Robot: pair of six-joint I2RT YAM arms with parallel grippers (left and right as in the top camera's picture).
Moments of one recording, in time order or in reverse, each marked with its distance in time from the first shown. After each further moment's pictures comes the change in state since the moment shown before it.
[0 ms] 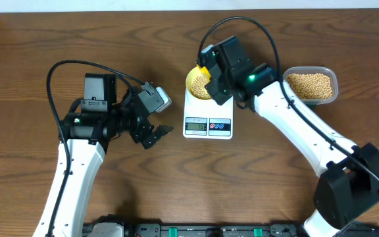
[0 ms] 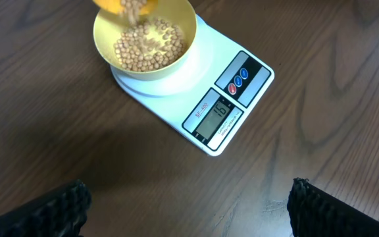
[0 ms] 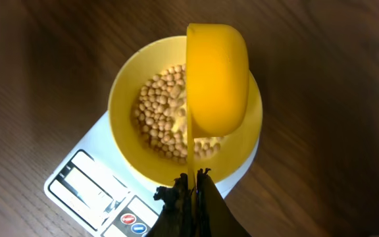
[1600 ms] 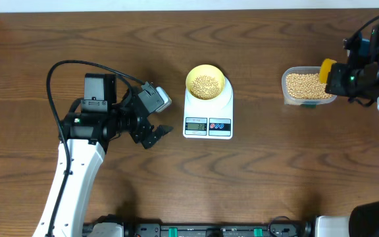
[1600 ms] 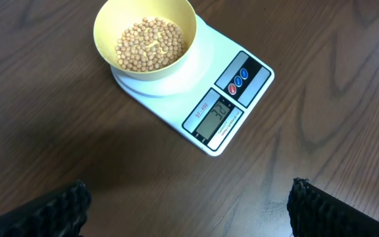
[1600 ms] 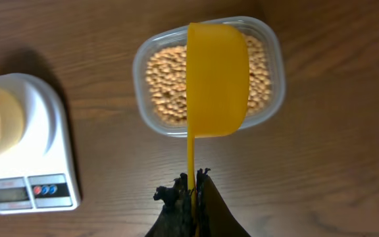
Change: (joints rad) left arm 0.000 0.000 0.000 0.000 0.000 0.000; right arm -0.742 -0.245 0.017 -0.409 -0.173 0.213
